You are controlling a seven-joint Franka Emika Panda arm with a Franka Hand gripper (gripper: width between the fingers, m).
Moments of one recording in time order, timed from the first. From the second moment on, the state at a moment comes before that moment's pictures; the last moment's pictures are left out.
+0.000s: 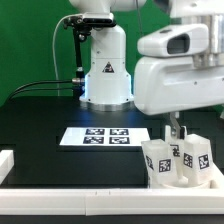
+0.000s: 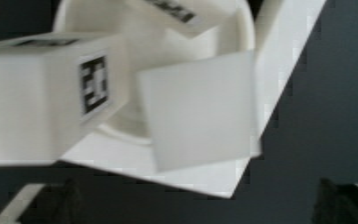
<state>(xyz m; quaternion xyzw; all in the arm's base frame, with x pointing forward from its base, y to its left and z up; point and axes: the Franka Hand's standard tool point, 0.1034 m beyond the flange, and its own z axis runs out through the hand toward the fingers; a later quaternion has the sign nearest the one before) 0.598 0.117 0.097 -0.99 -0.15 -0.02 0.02</state>
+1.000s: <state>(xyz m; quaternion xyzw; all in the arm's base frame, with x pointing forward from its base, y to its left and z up) 0.594 0.120 0.072 -0.99 -0.12 -0.03 0.01</state>
